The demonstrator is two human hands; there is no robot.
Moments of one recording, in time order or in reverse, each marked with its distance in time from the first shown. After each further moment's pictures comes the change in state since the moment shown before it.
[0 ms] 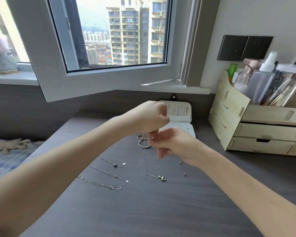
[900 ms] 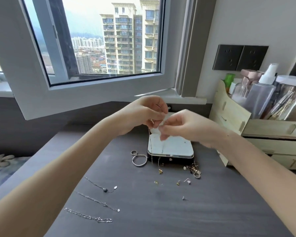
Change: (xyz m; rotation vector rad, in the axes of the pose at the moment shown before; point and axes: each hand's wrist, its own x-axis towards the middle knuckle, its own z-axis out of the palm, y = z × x) left_hand 0.047 -0.029 -0.020 -0.785 -0.103 0.143; right_hand 0.028 -0.048 -0.066 -0.372 0.006 -0.093
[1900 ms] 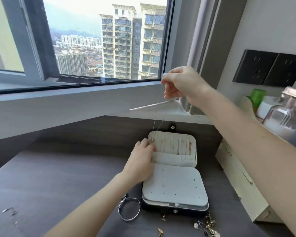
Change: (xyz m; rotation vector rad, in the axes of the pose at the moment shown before) left_hand 0.109 -0.198 0.018 0.780 0.337 0.005; right_hand 0.197 0.014 -0.093 0.165 0.450 -0.012
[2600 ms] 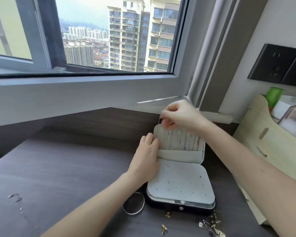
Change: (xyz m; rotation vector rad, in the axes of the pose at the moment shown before) left_hand -0.011 0.005 0.004 -0.088 0.128 0.014; right_hand -0.028 0.070 0.035 -0.196 -0.193 0.096
